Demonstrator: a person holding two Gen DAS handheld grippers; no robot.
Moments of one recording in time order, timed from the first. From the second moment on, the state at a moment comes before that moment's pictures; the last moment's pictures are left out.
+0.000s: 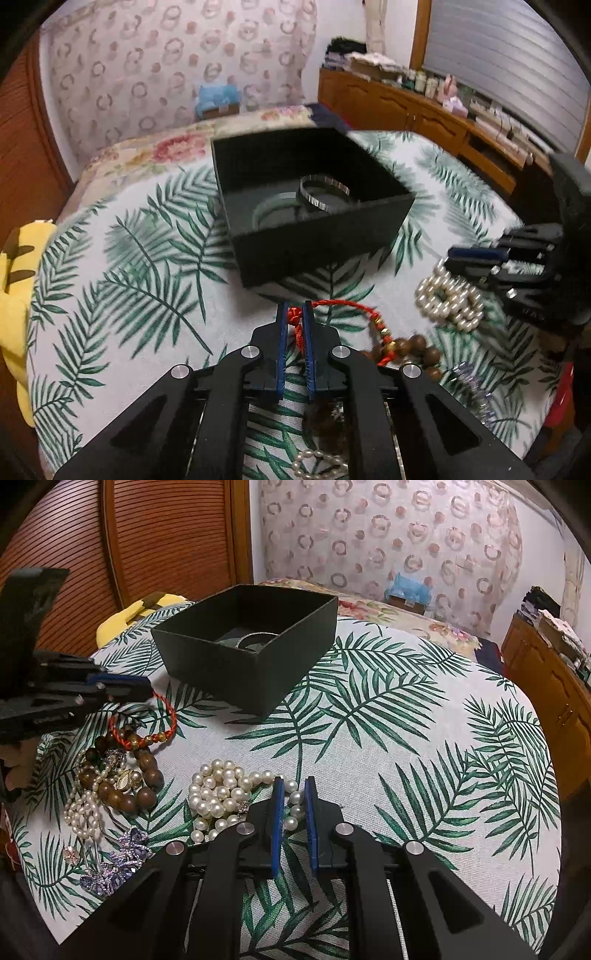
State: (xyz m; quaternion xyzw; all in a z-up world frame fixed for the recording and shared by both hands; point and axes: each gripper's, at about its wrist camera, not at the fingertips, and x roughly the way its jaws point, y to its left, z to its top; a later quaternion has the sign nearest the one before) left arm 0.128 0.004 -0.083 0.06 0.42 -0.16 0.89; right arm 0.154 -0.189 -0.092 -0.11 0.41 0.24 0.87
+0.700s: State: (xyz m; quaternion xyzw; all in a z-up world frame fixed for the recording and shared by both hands) left arm 0.120 0.004 -0.013 0.04 0.33 -0.16 0.93; right arm 0.127 -0.180 0.010 -0.10 0.31 0.28 0.90
